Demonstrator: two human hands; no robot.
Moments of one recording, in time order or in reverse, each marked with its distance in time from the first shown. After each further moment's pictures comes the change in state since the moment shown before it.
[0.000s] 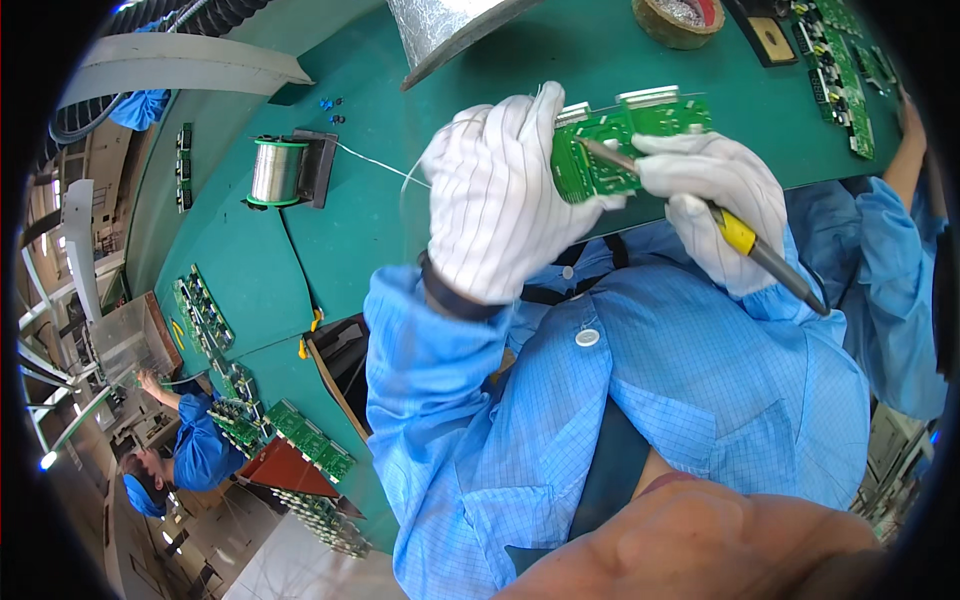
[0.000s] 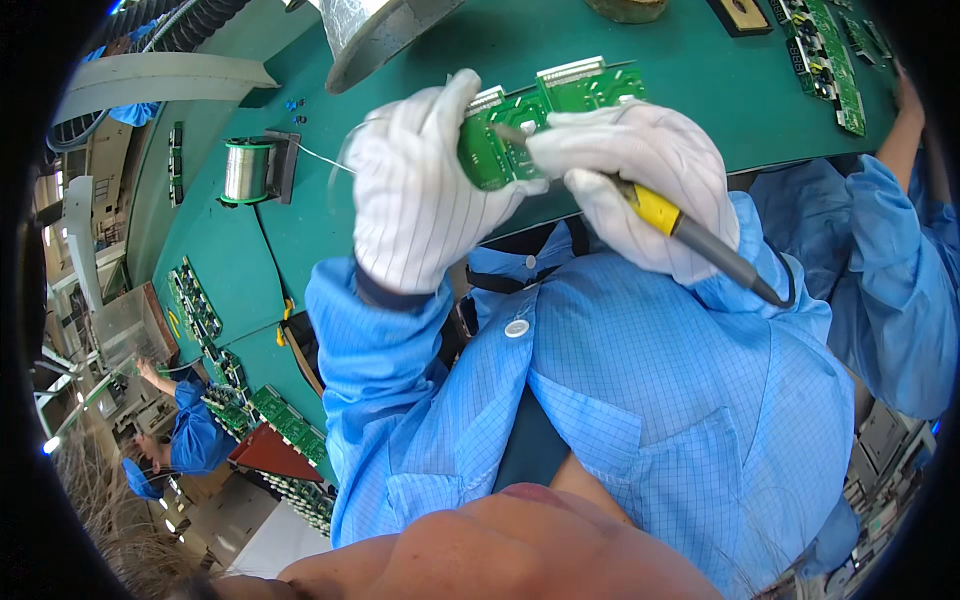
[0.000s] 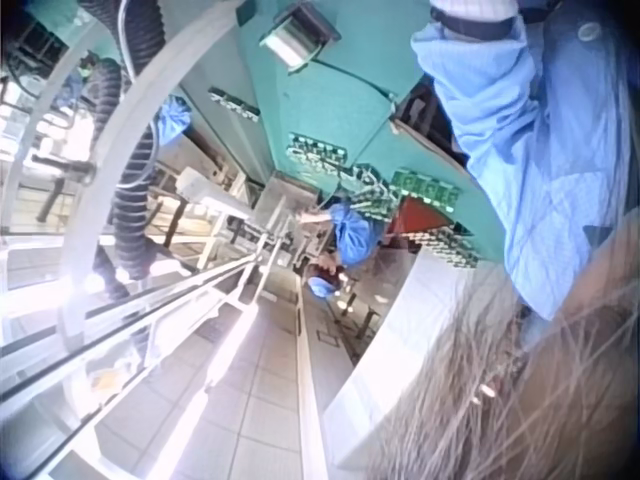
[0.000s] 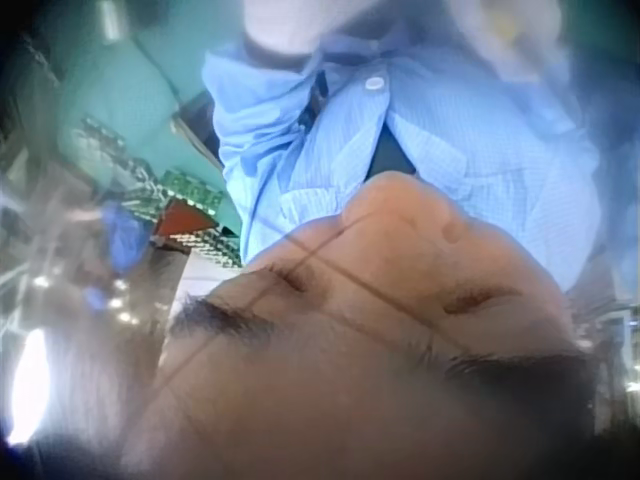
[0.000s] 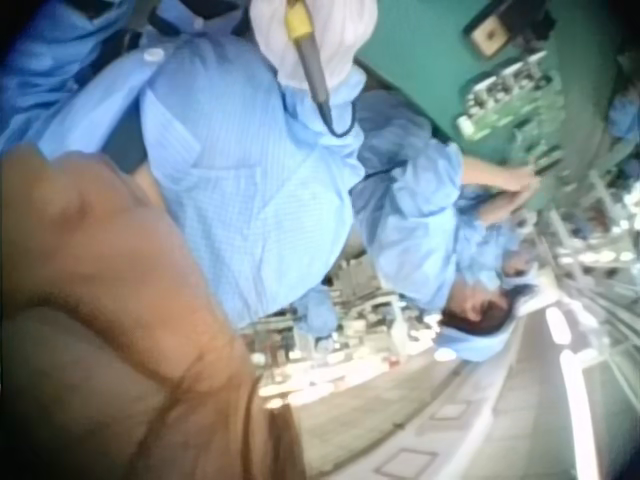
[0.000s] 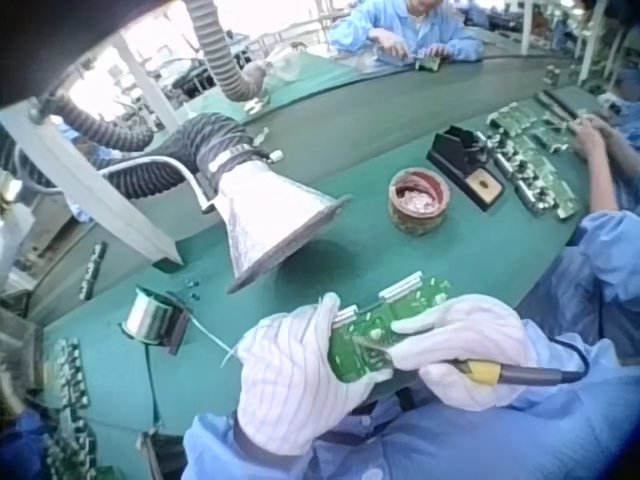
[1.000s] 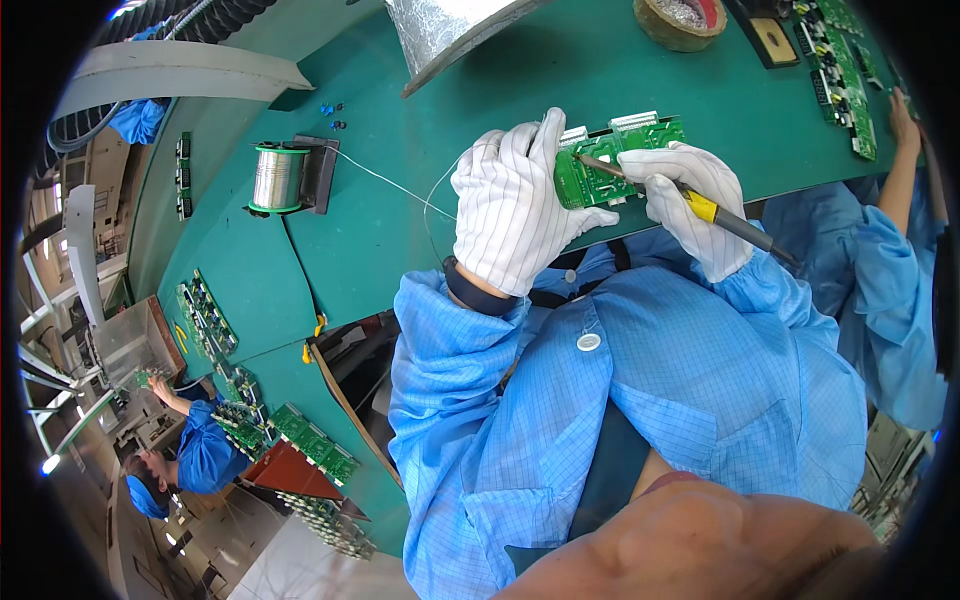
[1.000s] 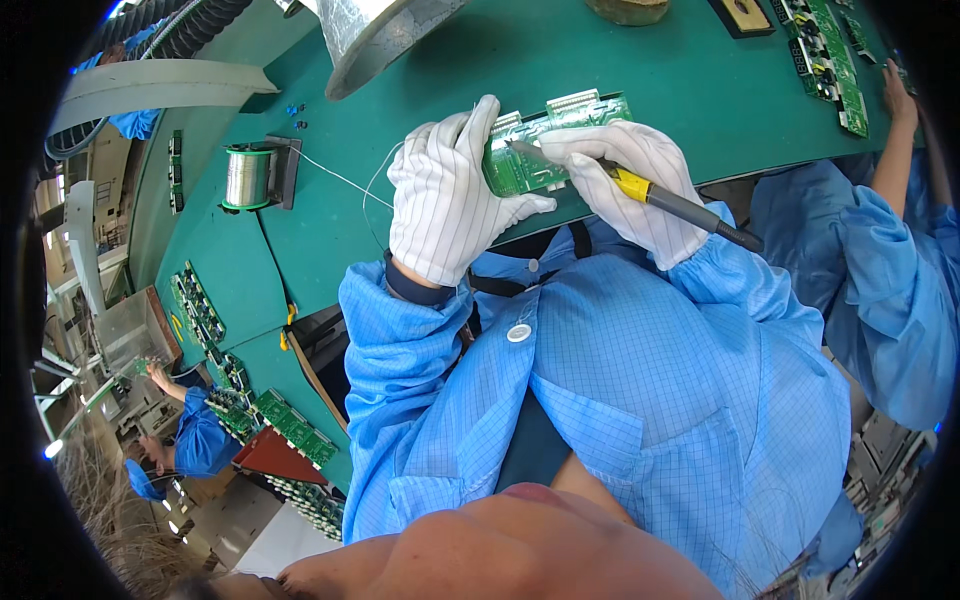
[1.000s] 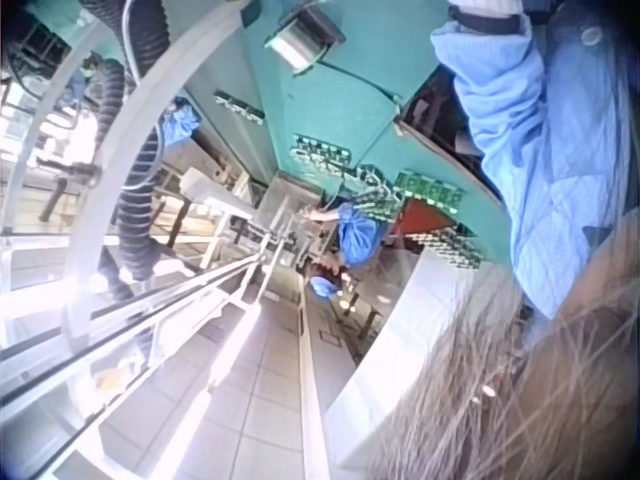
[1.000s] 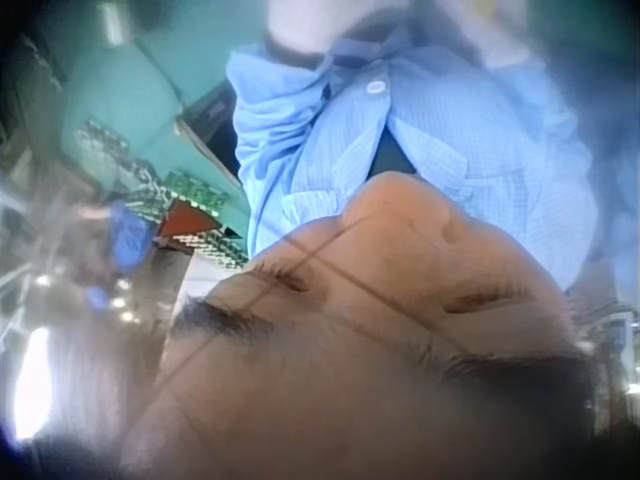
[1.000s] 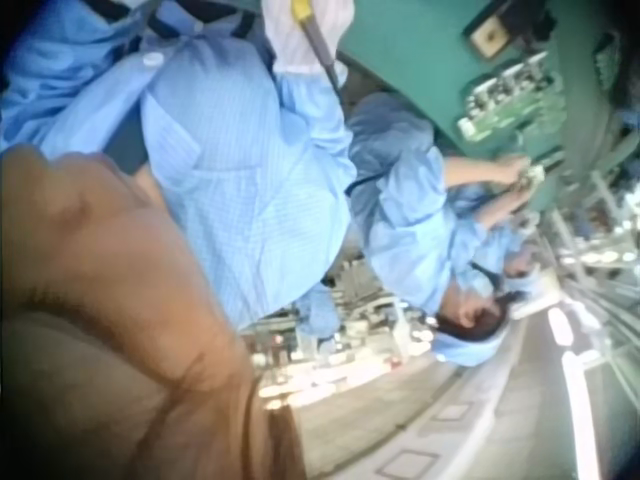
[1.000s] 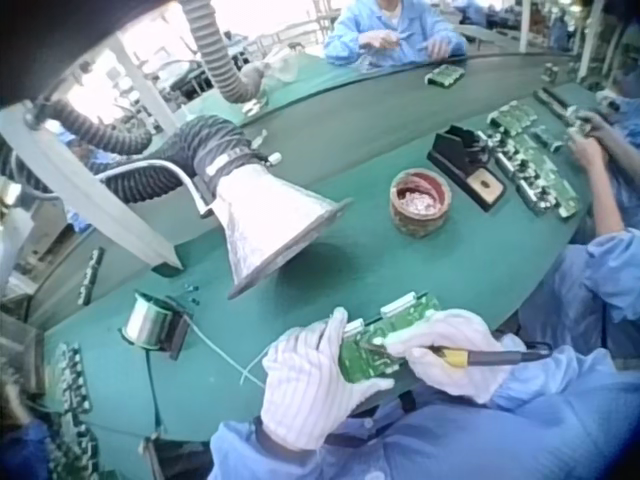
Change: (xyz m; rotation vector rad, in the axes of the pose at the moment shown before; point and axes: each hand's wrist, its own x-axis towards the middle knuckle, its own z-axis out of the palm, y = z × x) left_hand -0.018 -0.006 0.029 -0.052 -0.318 -0.170; right_hand -0.029 0.027 0.037 0.095 0.055 0.277
